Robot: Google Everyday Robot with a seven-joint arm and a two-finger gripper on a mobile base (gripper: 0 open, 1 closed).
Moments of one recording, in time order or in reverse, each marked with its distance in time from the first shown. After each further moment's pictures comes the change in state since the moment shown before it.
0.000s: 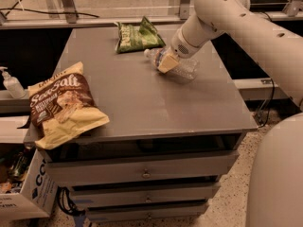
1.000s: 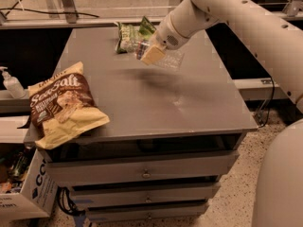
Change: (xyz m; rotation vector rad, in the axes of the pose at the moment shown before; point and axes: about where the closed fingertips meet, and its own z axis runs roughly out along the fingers) arm -0.071 0.043 -0.024 -0.107 -0.159 -0.163
